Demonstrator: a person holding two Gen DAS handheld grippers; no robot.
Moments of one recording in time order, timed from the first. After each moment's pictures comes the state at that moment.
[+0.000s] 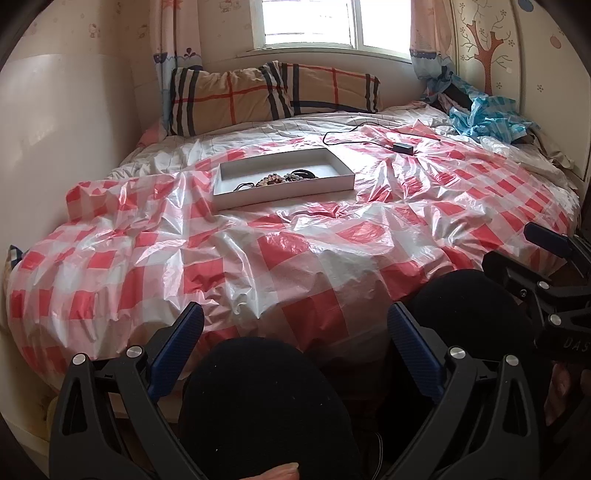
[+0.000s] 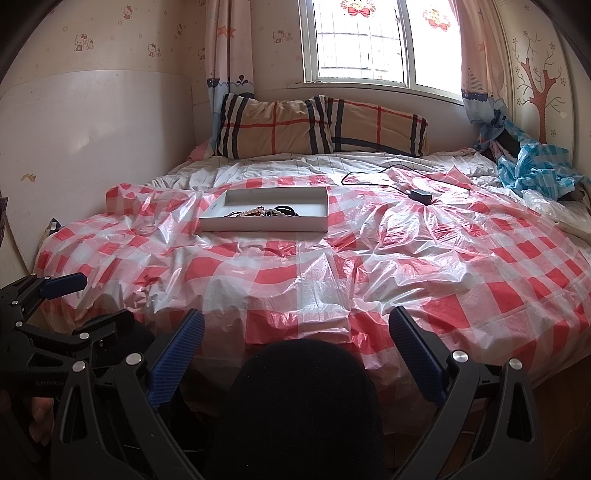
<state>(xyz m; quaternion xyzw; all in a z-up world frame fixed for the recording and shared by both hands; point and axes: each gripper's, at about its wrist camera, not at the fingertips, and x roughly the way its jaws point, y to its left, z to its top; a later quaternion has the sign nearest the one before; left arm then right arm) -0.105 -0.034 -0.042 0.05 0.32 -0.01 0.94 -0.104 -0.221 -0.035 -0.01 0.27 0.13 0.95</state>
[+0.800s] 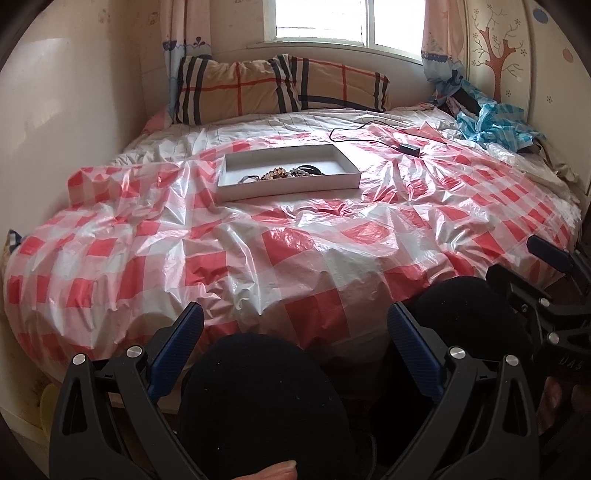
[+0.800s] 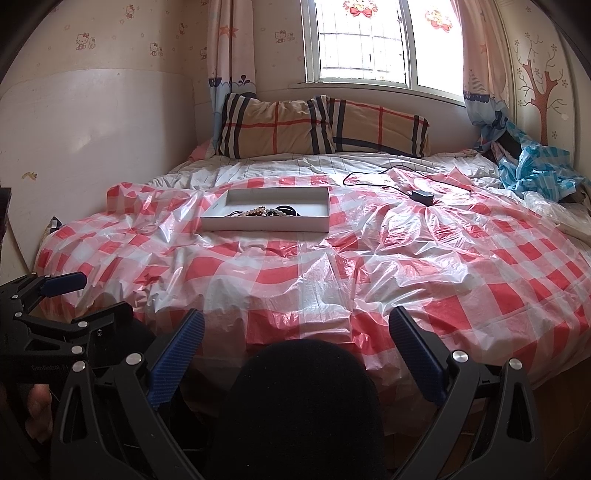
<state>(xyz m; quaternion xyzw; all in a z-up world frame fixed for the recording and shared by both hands) -0.108 -0.027 -0.038 0.02 0.34 -0.01 0.94 -0.106 -0.220 -0.035 -0.01 0.27 0.13 0.95</state>
